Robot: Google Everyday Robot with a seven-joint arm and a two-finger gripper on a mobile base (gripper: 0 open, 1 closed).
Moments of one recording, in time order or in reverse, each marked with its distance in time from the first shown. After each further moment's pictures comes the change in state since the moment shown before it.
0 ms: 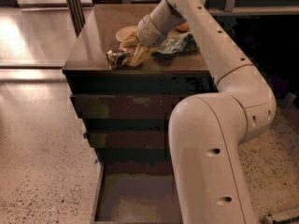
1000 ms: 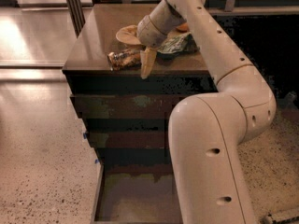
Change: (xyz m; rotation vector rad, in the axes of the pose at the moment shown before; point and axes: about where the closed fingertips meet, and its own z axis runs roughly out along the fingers) arm 0.000 0.000 0.000 0.000 0.000 0.000
